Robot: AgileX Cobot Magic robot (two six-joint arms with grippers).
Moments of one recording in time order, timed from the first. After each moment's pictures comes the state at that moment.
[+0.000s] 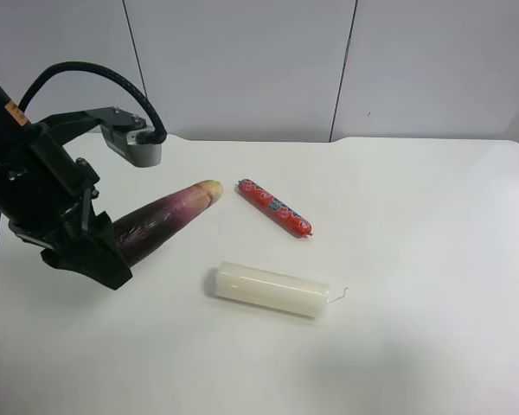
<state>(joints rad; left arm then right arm) -0.49 1.38 -0.94 -0.37 1.05 0.52 0.03 0.00 -0.51 0.15 1.06 -0.13</state>
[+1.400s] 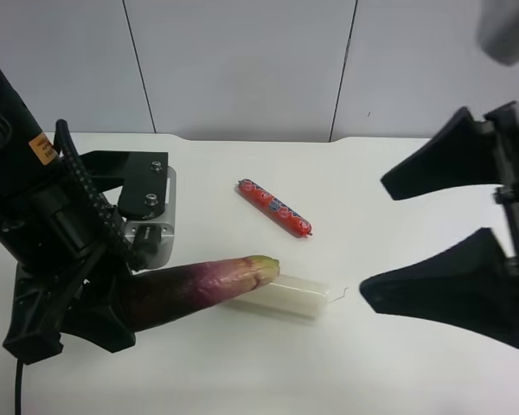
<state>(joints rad) -0.70 1.38 -0.94 -0.36 1.09 0.76 0.65 0.91 -0.80 0.51 0.86 -0.76</state>
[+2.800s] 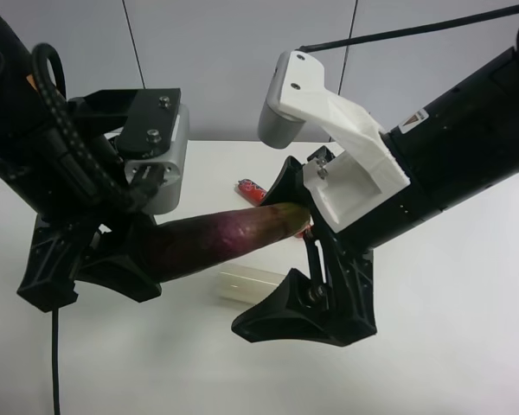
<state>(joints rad) -0.71 1.38 -1.06 -0.36 1.07 0.84 0.72 1.31 -0.84 0.86 0.73 -1.25</state>
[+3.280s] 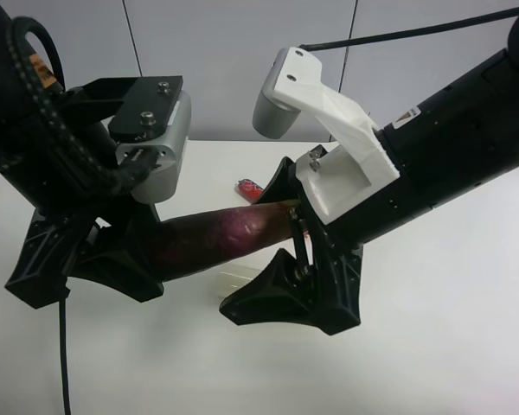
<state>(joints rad) -0.71 1.38 -1.08 -0.40 1.11 0.87 0.72 1.32 -0.84 0.92 0.70 -1.26</state>
